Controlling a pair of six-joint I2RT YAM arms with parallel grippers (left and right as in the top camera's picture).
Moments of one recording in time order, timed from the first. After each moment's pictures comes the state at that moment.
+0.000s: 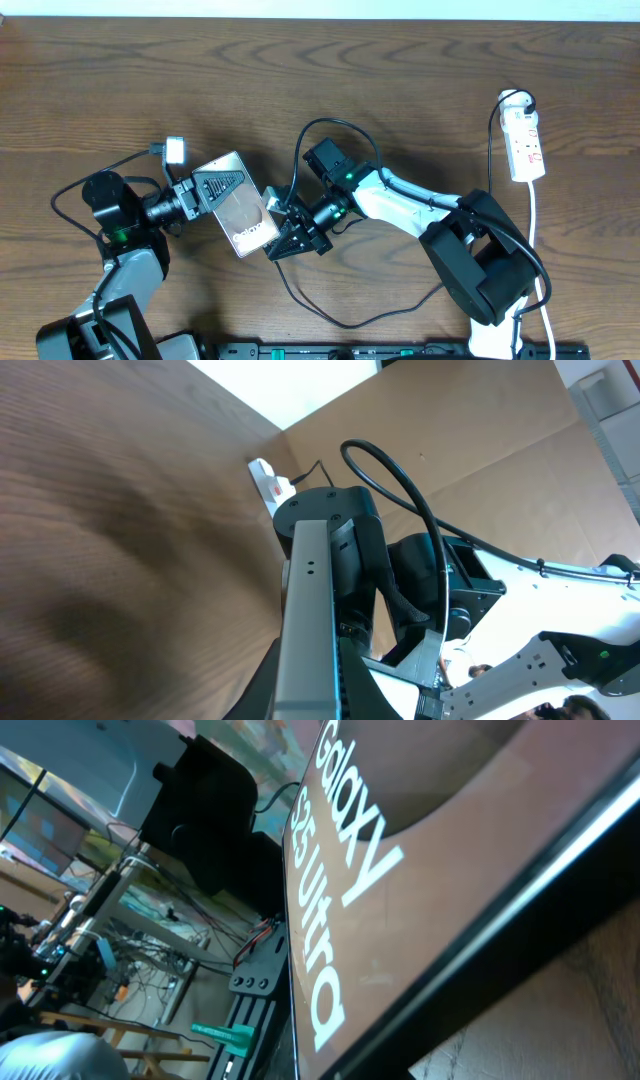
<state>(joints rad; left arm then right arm) 0.34 1.39 0.40 0.82 1.48 -0.87 0.72 2.01 1.20 -0.47 -1.30 -0.58</state>
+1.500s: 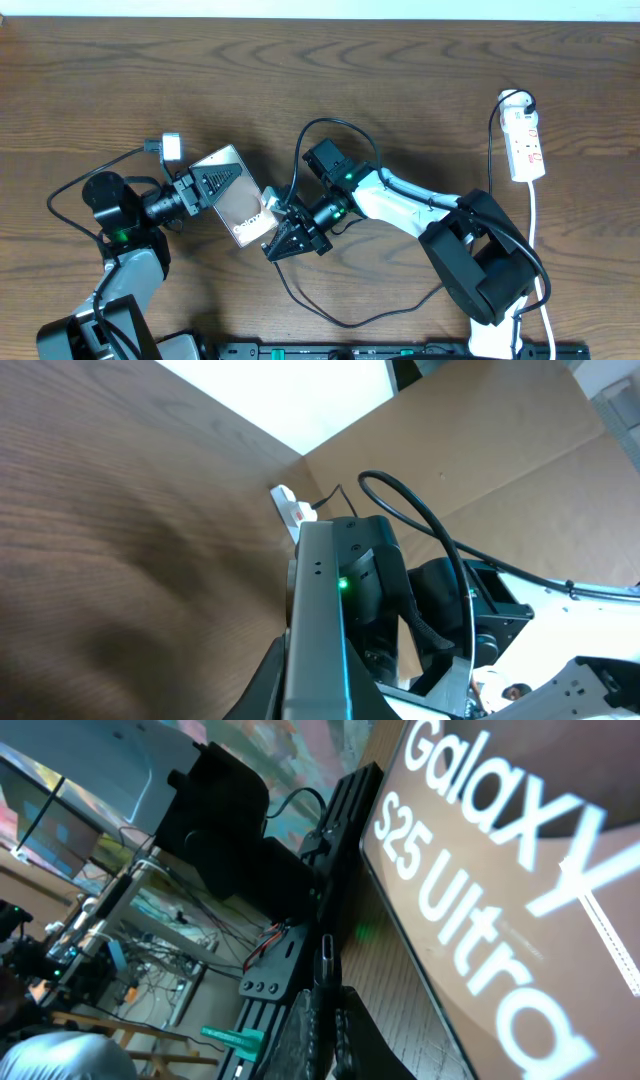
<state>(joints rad) 0.33 1.39 0.40 0.86 1.40 -0.86 0.72 2.01 1.20 -0.47 -1.32 -0.58</state>
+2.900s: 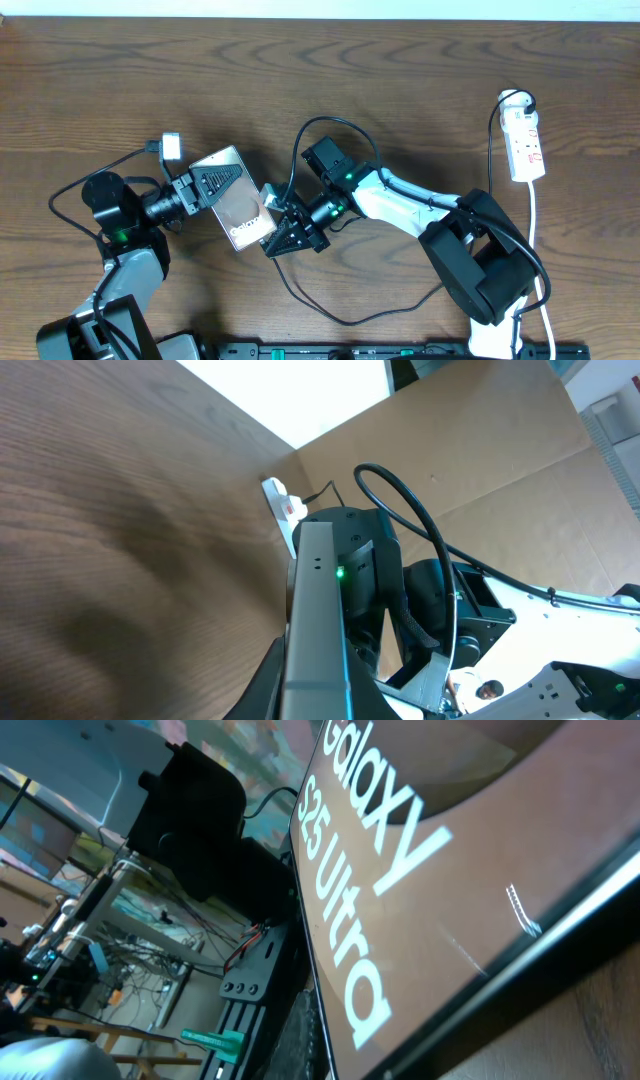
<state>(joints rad) 0.33 1.39 0.40 0.86 1.42 -0.93 0.72 2.01 1.20 -0.41 -1.29 -0.52</state>
